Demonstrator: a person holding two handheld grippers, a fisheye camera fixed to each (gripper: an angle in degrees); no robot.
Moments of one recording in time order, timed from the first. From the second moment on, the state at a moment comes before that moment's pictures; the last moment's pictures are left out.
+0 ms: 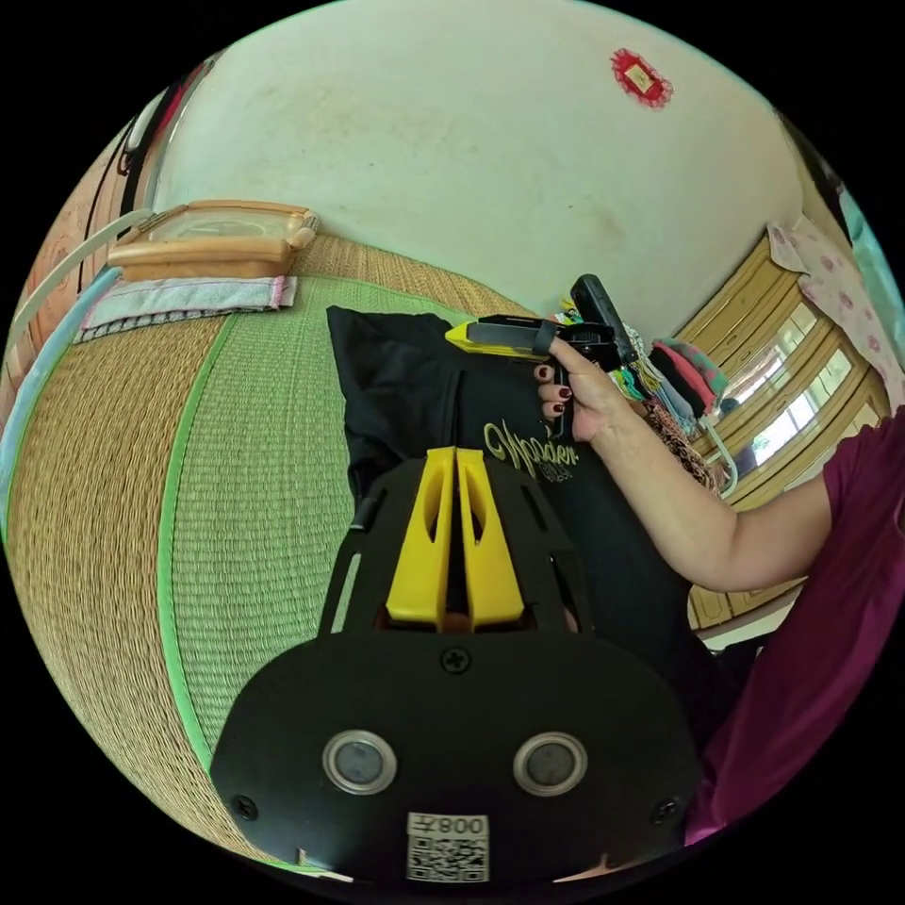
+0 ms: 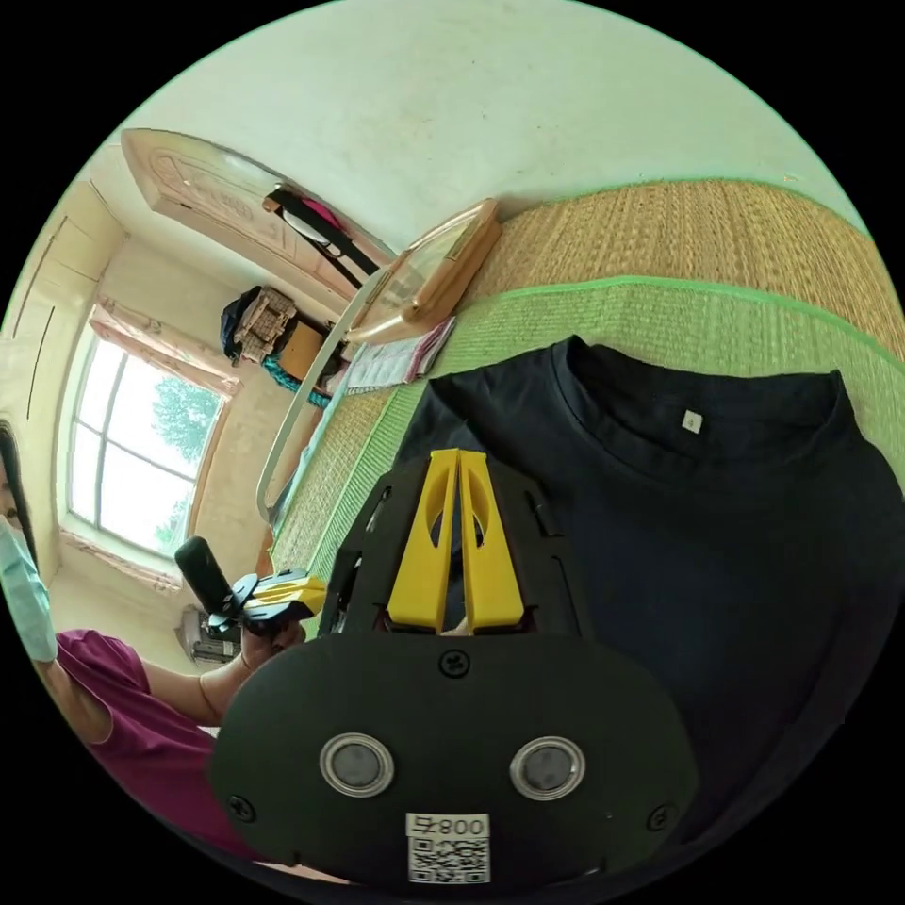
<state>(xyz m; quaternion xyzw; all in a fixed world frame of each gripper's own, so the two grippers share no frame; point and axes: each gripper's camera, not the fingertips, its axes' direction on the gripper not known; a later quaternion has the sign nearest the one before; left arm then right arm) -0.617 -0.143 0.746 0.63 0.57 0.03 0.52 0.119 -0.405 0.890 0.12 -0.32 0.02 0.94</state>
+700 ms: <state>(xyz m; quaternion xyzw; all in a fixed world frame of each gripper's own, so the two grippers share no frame) -0.572 -0.278 0.747 0.56 0.58 0.02 0.59 0.086 -0.450 0.872 0.08 -0.21 -0.05 0.97</state>
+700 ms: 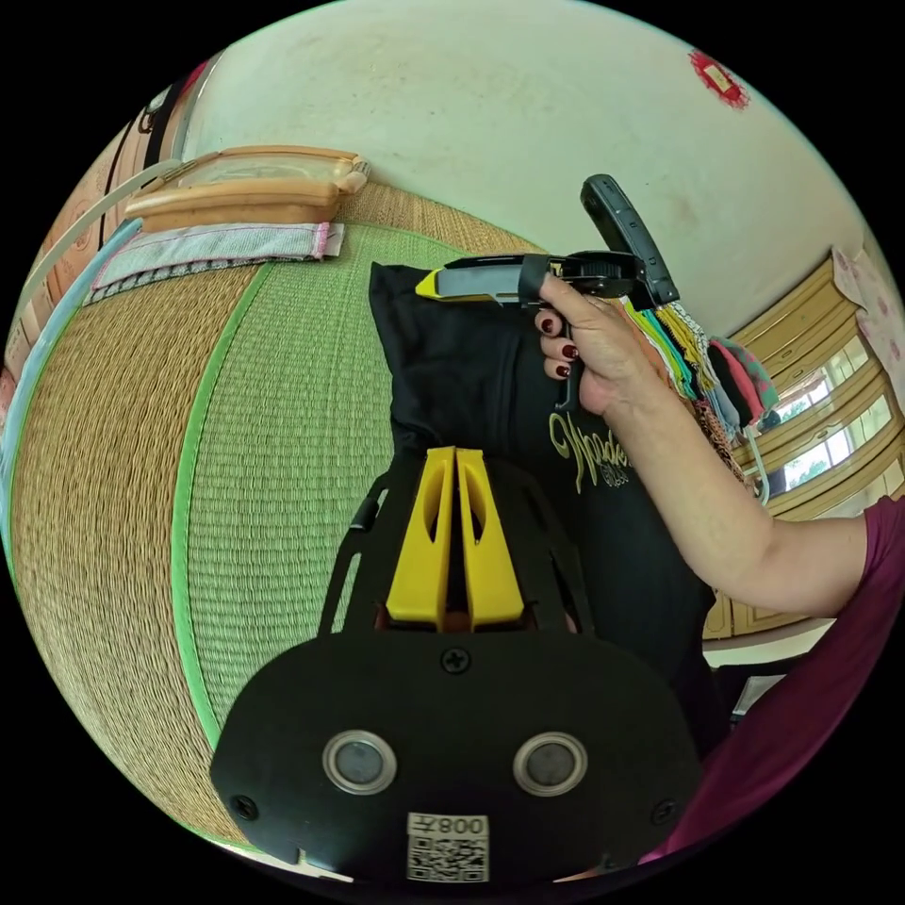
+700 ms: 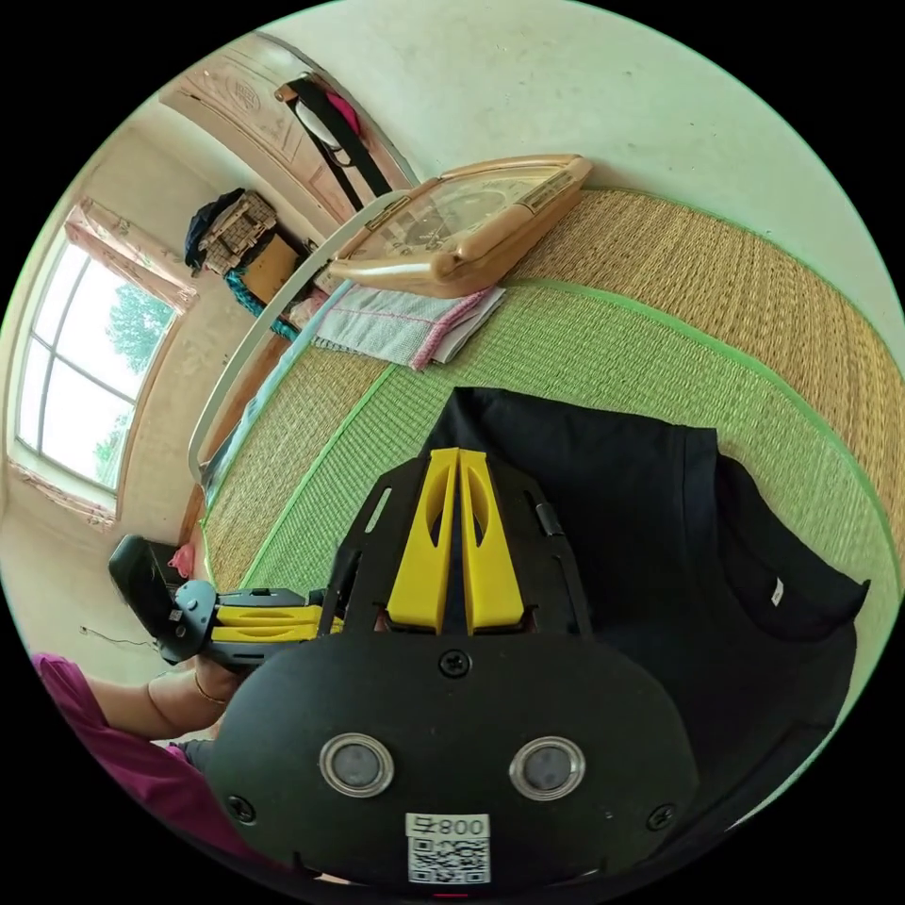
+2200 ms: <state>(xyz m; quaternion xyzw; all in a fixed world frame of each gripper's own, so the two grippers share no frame) -0.512 -0.469 0.465 0.62 0.44 0.05 0.65 0.365 -0.273 0.717 0.15 -0.12 0.15 0.97</state>
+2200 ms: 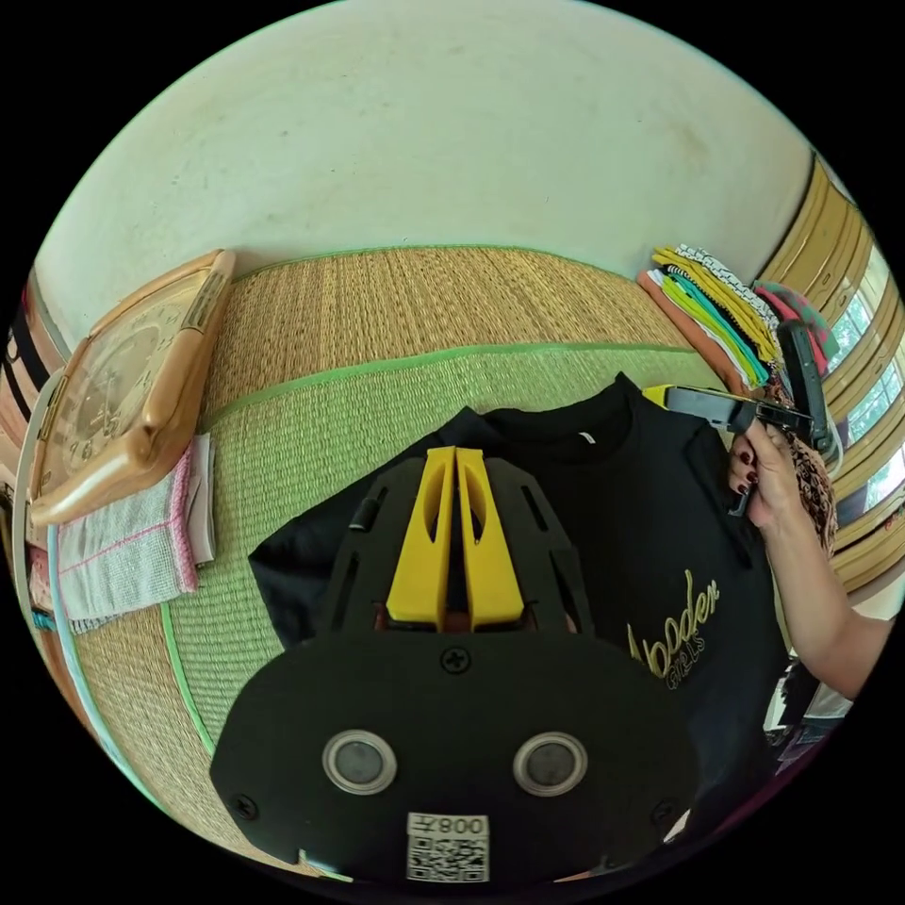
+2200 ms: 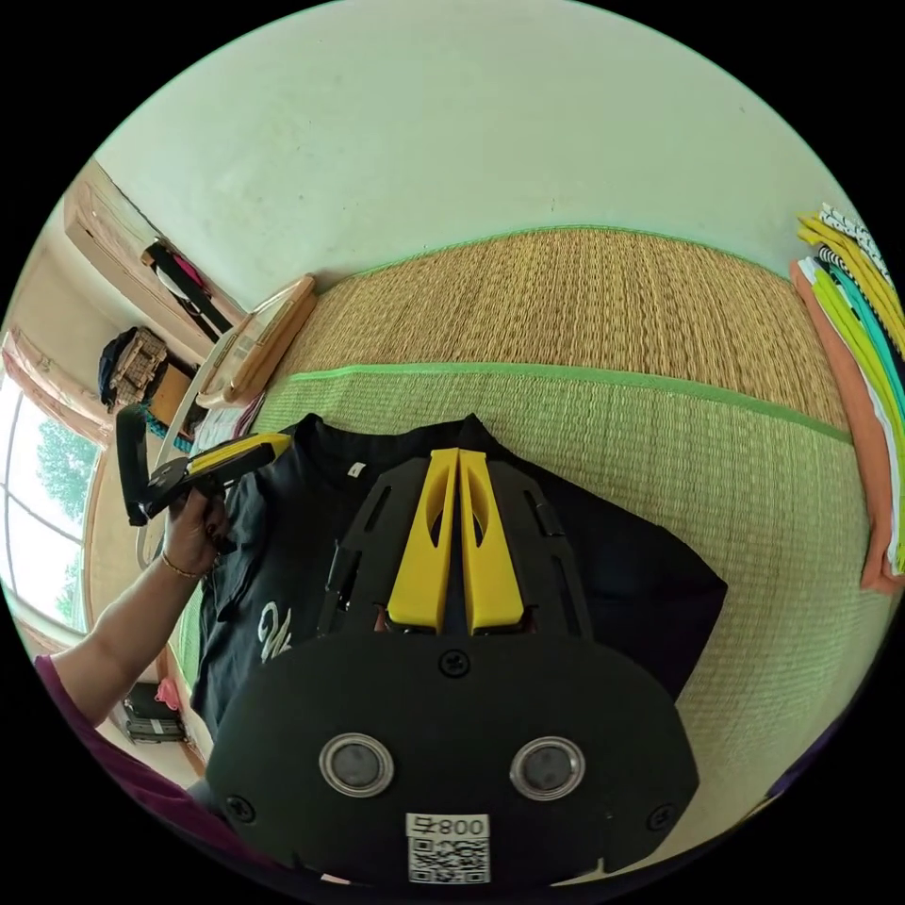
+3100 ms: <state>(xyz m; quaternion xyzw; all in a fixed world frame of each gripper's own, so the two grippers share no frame) -0.567 -0.286 0.583 0.55 0.58 0.08 0.59 0.338 -0.041 0.567 0.21 -0.20 0.20 0.94</state>
